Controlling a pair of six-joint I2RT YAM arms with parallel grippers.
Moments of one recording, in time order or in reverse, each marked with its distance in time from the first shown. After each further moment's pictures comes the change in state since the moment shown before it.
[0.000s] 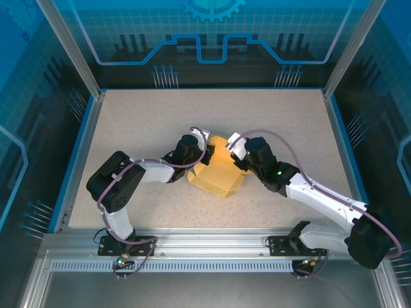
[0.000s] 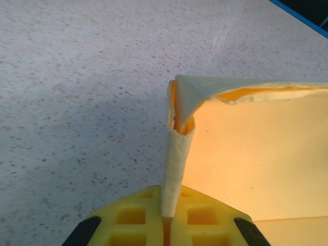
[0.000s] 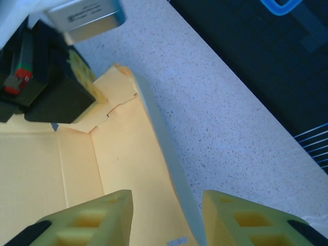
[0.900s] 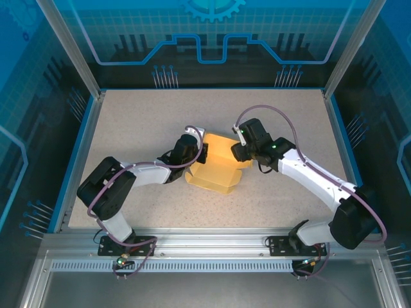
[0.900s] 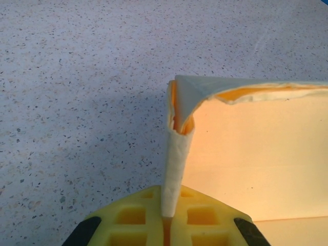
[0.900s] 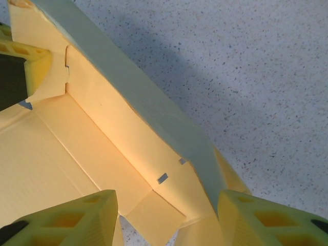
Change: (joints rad) left arm -0.013 -0.089 -0.005 -0.147 -0.158 -0.054; right arm -0.090 0.216 0.296 -0.430 -0.097 0.430
